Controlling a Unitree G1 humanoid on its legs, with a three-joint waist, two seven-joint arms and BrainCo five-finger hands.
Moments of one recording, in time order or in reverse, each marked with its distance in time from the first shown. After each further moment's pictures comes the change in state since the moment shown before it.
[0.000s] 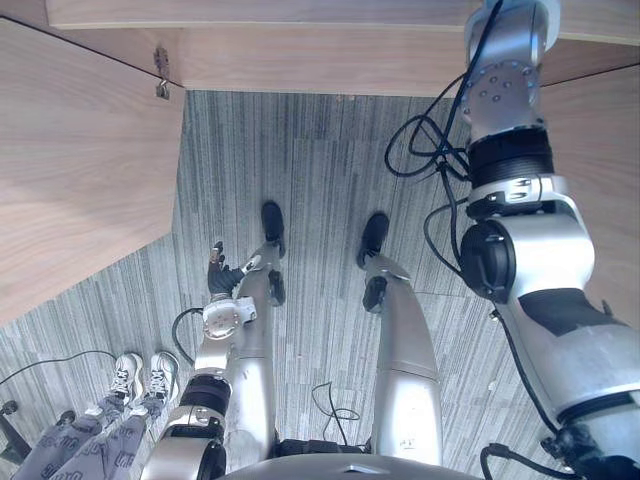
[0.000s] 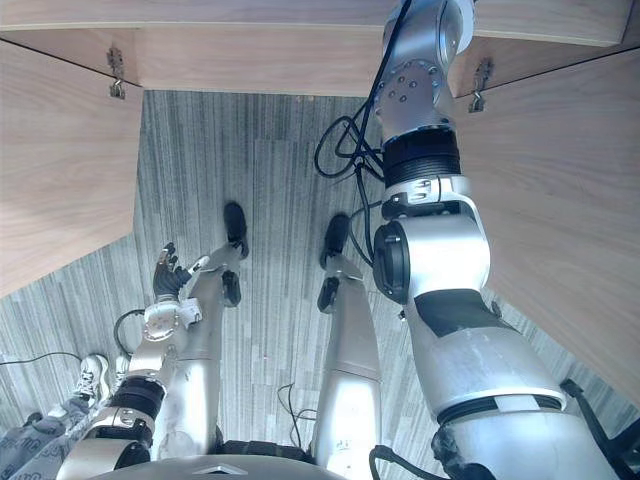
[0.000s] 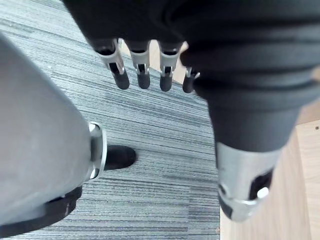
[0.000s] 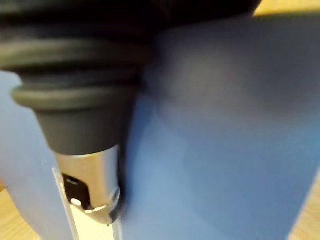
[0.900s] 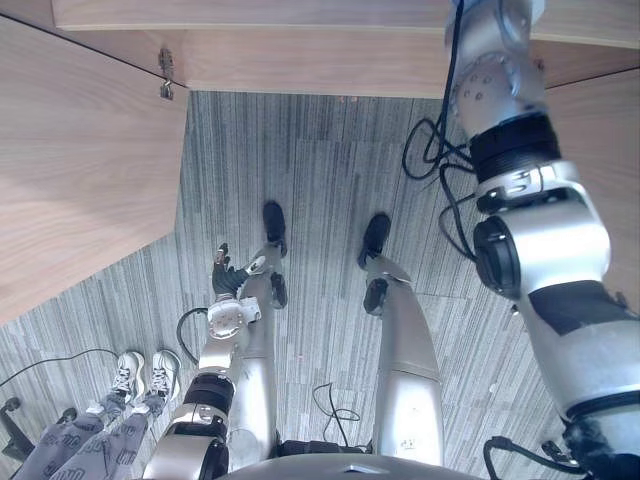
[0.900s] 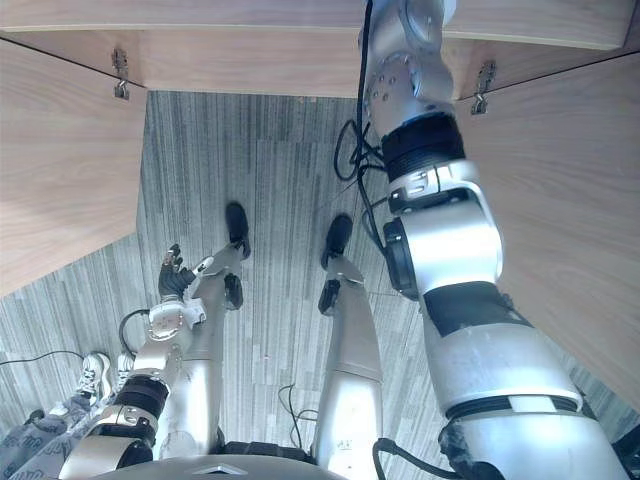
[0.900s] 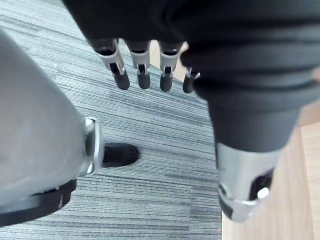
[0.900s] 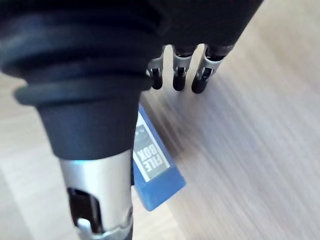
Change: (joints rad) left arm -0.007 0.003 -0.012 0.019 -0.016 0.000 -0.007; right arm -0.086 -0.087 0.281 0.051 -0.190 0.098 0.108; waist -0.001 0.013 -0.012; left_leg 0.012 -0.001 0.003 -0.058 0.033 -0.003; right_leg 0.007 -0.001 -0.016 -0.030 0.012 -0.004
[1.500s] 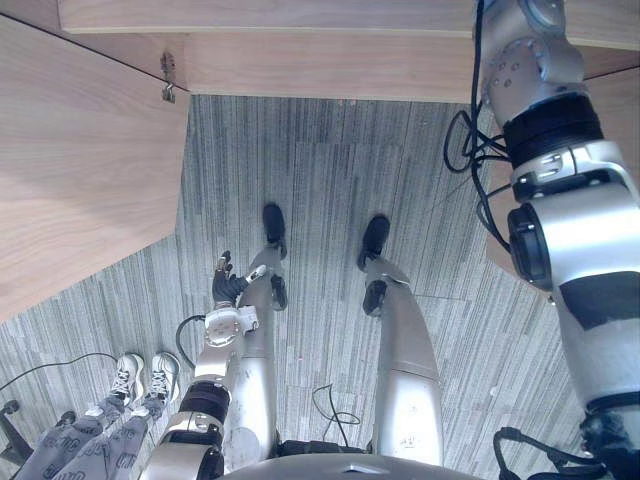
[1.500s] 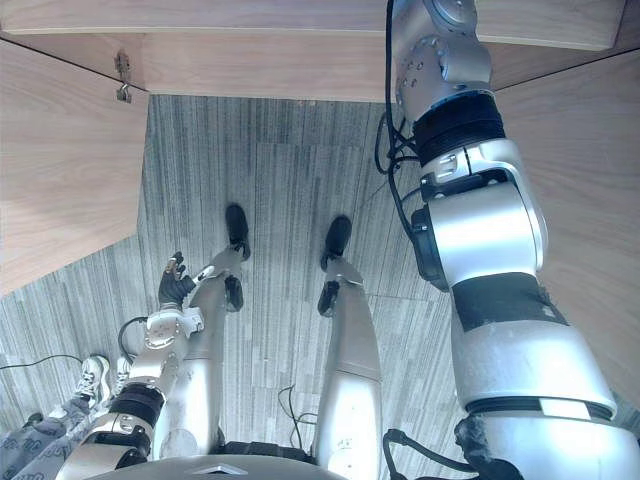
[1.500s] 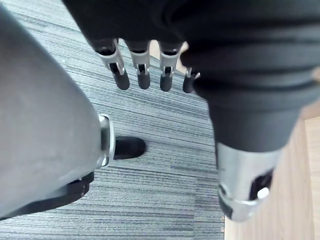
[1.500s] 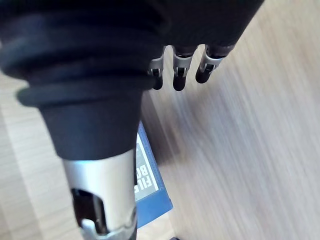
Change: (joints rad) left arm 0.038 0.010 -0.018 0.005 -0.018 -0.001 -0.056; right arm -0.019 -0.114 0.114 0.103 0.019 0.010 0.133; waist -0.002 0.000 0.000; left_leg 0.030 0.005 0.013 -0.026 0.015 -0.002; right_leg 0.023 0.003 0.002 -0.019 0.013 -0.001
